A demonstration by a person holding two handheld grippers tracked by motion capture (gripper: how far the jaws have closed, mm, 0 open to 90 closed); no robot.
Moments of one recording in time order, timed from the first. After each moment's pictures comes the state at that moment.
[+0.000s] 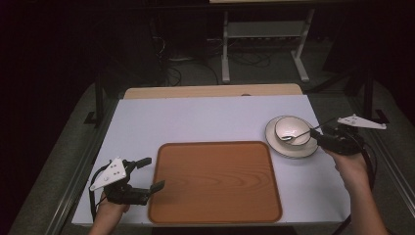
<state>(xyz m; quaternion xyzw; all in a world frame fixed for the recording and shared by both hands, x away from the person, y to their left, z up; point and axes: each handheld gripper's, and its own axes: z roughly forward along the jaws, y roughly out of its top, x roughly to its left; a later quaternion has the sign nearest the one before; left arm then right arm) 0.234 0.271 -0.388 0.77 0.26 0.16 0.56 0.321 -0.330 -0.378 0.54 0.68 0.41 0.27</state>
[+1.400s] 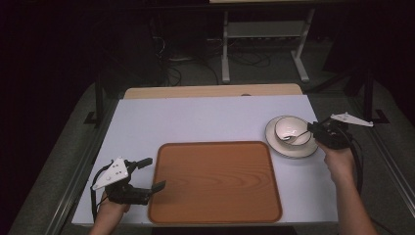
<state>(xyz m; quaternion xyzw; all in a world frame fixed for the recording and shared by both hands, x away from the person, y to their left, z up) 0.235 0.269 -0.391 0.77 0.26 0.16 0.55 0.357 -0.329 -0.406 0.57 0.65 0.43 0.27</state>
